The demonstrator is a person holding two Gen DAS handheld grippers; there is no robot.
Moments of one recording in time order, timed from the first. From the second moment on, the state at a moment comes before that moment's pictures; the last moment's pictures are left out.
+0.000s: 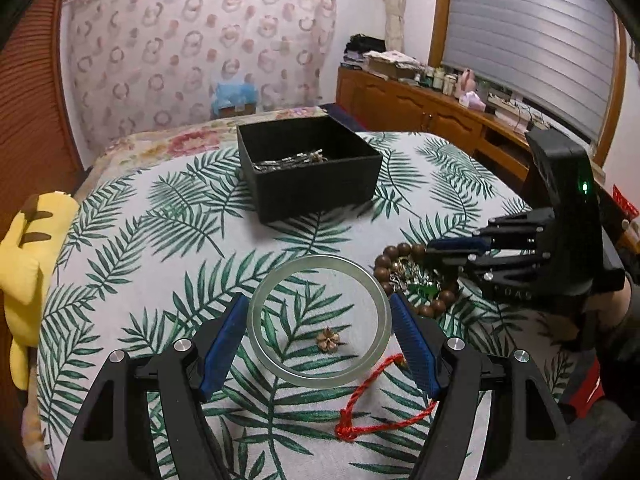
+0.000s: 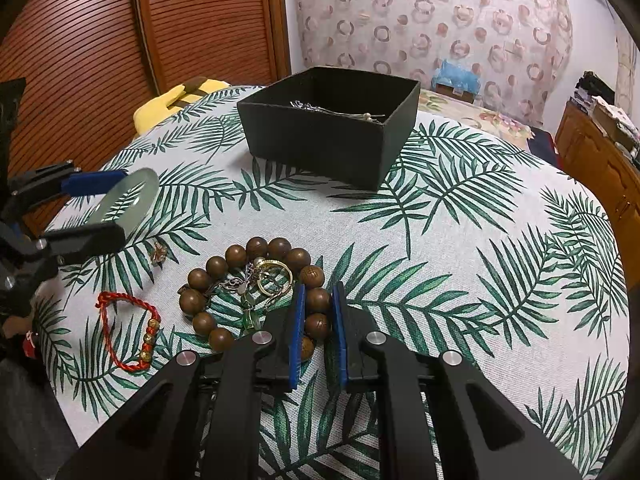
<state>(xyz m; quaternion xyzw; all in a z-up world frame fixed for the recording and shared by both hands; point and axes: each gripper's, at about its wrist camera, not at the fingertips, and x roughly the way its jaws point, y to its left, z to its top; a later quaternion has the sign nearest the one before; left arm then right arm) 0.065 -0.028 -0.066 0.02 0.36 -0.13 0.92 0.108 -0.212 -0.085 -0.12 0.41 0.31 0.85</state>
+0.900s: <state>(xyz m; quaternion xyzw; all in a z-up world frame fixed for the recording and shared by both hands) 0.088 -0.018 -0.035 0.02 0.32 -0.12 0.94 0.087 -0.216 0.000 -0.11 0.30 0.35 0.88</state>
